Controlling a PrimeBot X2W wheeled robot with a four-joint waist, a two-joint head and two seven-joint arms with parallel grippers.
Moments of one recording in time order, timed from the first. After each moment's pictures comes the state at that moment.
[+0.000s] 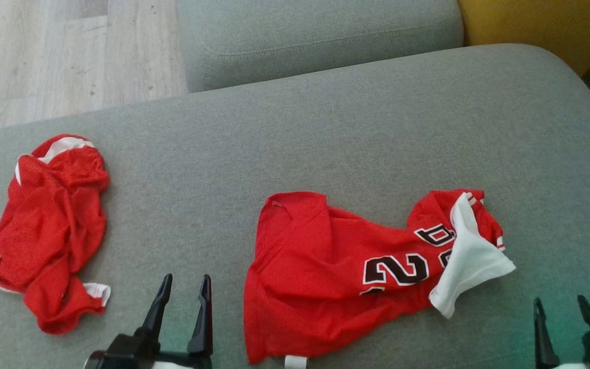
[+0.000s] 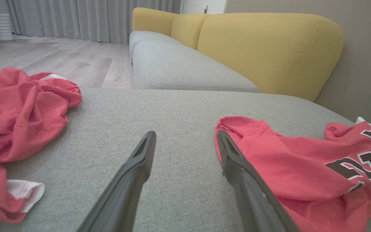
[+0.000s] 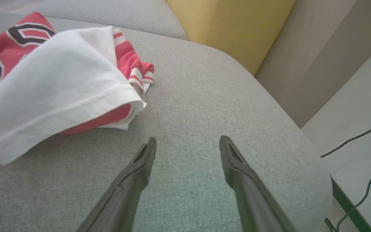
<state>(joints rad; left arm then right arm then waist) 0.10 0.05 -0.21 0.24 -0.23 -0.06 -0.25 0.21 -0.04 -0.27 0.26 -0.23 0.13 -0.21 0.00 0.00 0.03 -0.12</state>
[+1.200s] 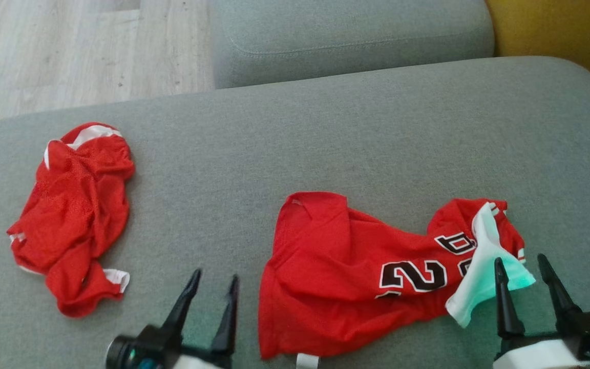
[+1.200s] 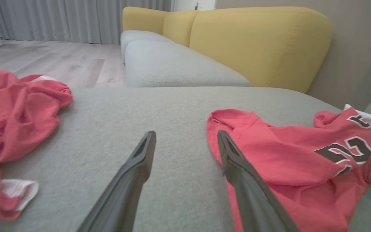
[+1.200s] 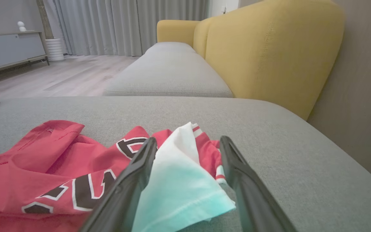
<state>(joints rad) 0.06 0.05 -0.28 0.29 -0.18 -0.11 -0.25 0.18 -0.04 -0.09 0.14 -0.03 0.13 -0.25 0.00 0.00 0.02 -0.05</state>
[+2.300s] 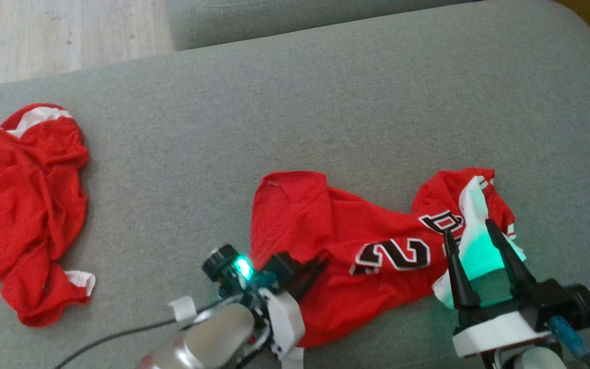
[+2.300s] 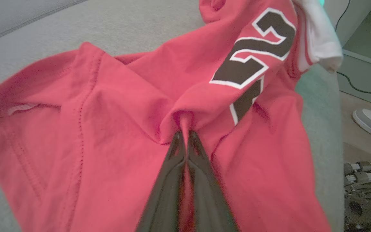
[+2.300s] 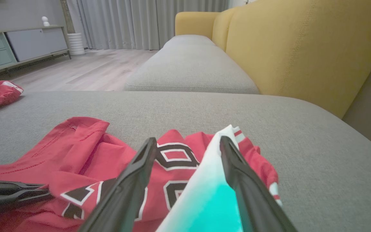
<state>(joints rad) -0.59 0.05 -1.18 0.85 -0.50 -0.13 -0.16 0.09 -0.04 0.06 0.13 -0.03 0.13 -0.25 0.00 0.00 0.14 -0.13</state>
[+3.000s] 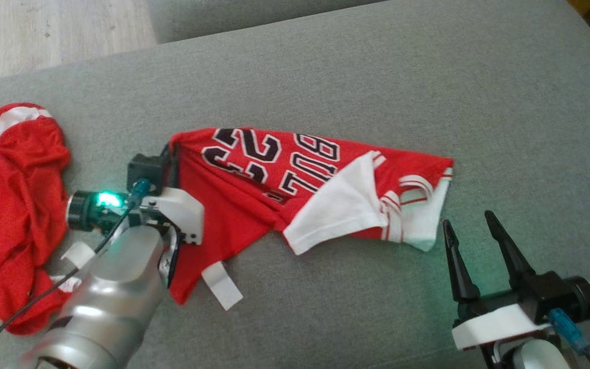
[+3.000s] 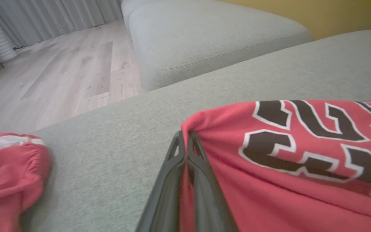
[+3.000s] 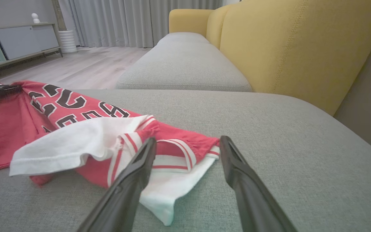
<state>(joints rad) -0.78 0.13 -0.81 1.08 -0.63 0.14 -0.25 0.05 -0.04 0.07 0.14 -0.03 0.13 -0.25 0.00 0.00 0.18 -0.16</state>
